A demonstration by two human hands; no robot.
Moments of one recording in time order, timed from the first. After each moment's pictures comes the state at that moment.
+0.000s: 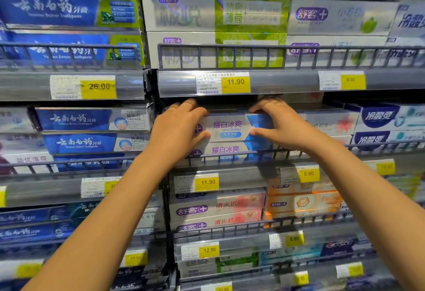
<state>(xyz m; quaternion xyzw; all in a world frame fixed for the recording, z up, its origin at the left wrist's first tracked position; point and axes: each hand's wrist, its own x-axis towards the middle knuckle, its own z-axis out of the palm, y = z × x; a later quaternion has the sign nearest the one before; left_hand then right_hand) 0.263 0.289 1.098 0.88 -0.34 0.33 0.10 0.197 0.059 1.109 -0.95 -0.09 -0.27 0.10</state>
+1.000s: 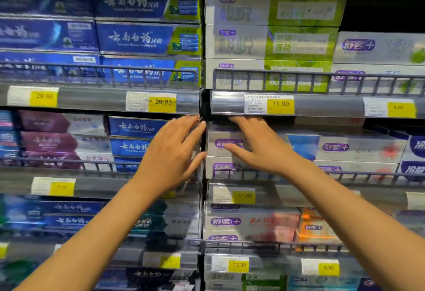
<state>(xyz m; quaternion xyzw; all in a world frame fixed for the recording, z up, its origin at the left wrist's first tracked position) 0.254 0.390 1.078 0.82 -0.36 0.45 0.02 0.219 0.170 1.108 -0.94 -0.17 -0.30 0.04</state>
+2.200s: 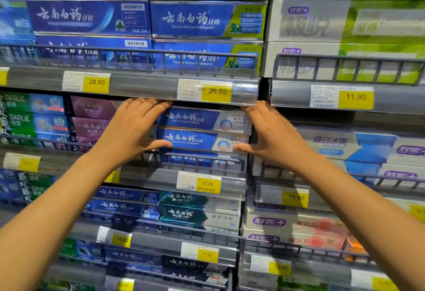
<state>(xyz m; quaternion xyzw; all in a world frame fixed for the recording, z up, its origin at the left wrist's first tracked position) 0.323 0.545 1.089 0.85 -0.27 0.43 -0.07 0.264 0.243 1.105 -0.92 -0.22 -0.34 -0.02</state>
